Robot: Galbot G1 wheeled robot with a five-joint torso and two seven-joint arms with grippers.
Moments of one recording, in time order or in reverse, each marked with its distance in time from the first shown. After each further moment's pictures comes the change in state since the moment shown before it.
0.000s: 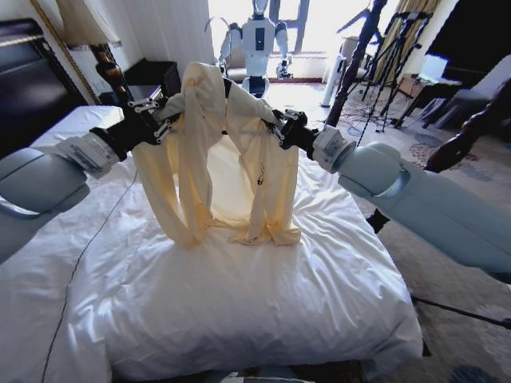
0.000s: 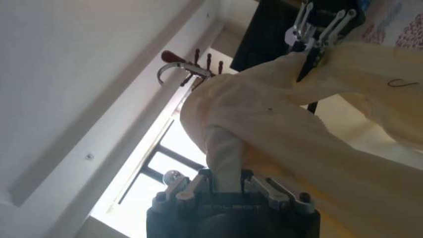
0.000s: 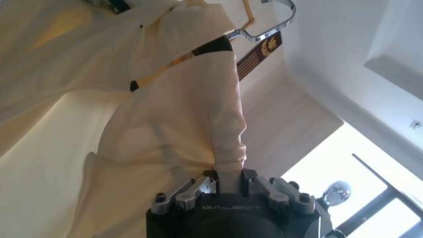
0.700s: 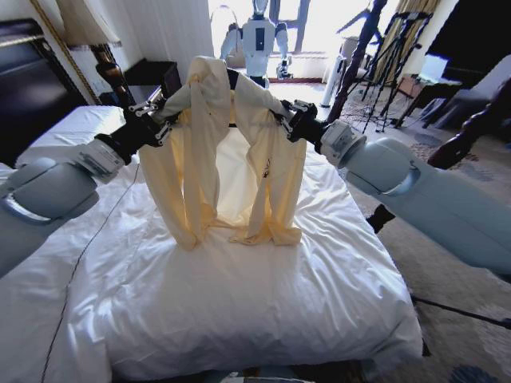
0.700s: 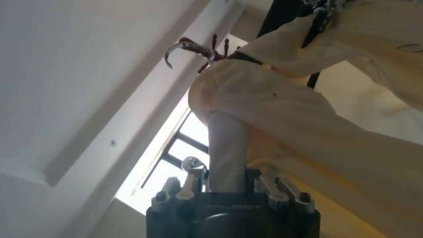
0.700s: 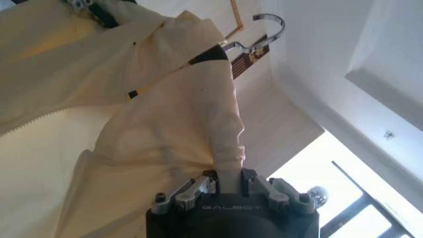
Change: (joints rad) left arm 0.036 -0.018 0.022 -0.003 0.049 0.060 -0.129; right arm -0.003 -0.040 0.028 0.010 -0.036 0.028 0.014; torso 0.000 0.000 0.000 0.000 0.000
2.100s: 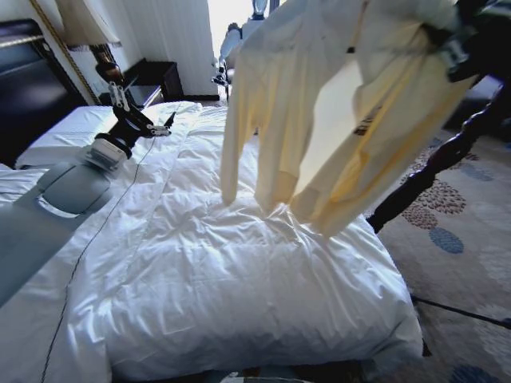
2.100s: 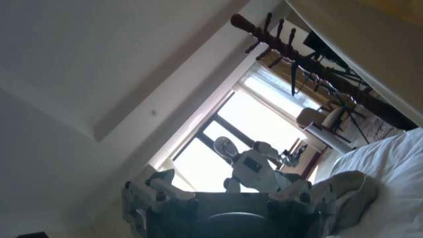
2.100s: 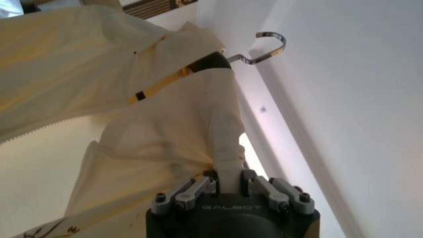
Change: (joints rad) left arm 0.034 -0.221 -0.039 0.110 0.037 0.013 -0.091; right arm 0.075 -0.805 0.313 0.149 0.216 0.100 -0.058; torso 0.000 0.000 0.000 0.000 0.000
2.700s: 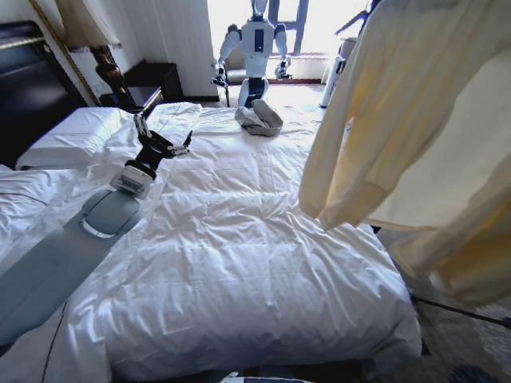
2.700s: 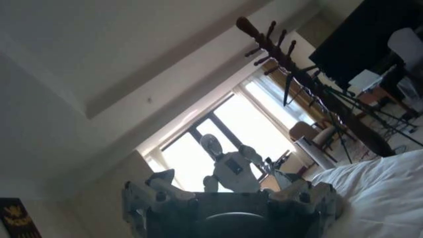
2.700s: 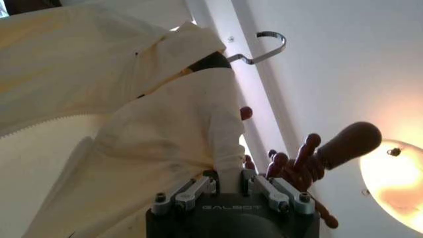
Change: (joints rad) left arm 0.150 -0.161 -0.011 -0.044 0.040 -0.017 -0.056; right arm 0.392 -0.484 -0.362 0.034 0.061 0.089 -0.102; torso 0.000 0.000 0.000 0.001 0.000
